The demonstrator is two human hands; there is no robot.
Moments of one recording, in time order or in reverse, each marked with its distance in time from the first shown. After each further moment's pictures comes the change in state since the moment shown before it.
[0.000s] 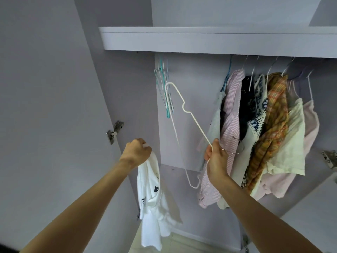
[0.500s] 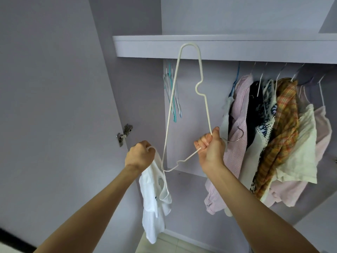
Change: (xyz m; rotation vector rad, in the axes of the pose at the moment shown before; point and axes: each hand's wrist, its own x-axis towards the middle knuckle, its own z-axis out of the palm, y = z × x) left_hand -0.010 -0.008 -0.005 0.025 0.132 0.012; right_hand -0.013 -0.036 0.055 0.476 -0.140 0.113
